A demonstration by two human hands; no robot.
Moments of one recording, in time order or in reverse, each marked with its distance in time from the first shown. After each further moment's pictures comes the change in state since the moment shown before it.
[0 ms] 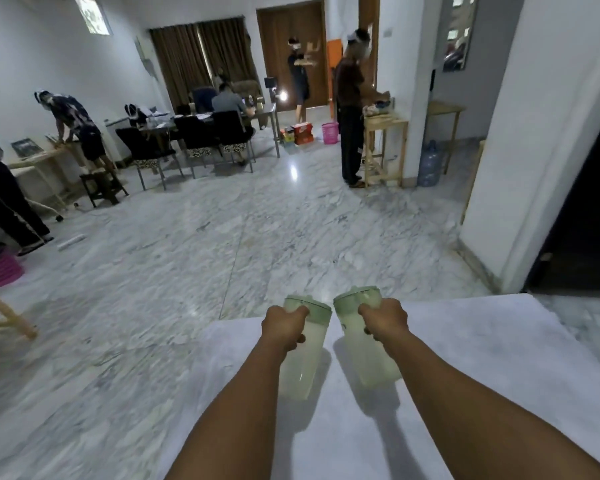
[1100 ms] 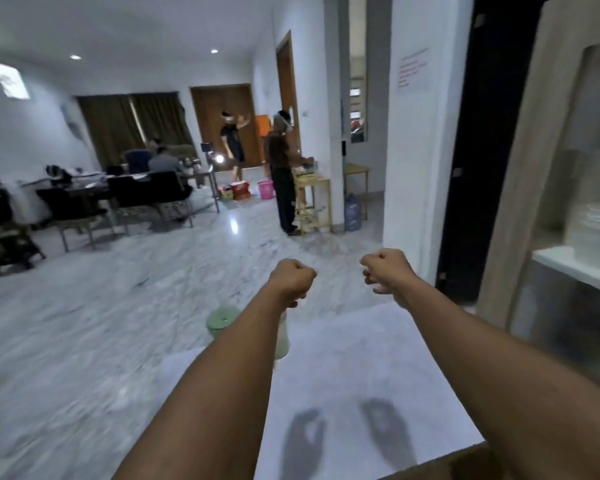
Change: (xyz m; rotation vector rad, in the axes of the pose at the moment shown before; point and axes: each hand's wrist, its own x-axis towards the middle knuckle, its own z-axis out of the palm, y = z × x) left_hand -0.193 0.105 0.019 0.246 -0.265 0.493; right_hand -0.183 -0.054 -0.197 0.182 0.181 -0.256
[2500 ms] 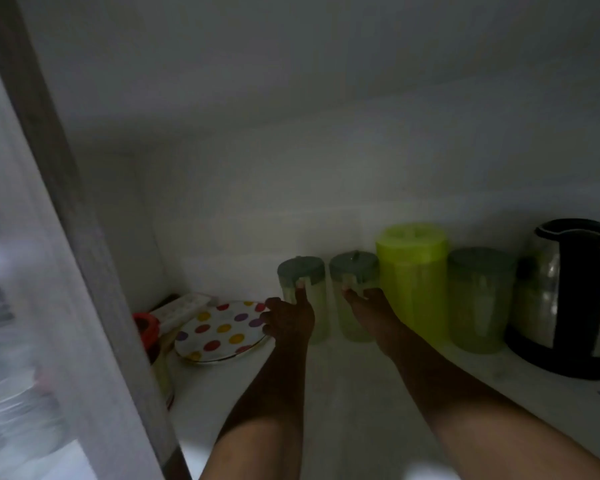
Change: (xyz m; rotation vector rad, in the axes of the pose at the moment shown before) left_hand -0.221 0.483 0.796 -0.152 -0.292 0.326; right_hand -0.138 0.185 -0.827 0.095 1.004 0.223
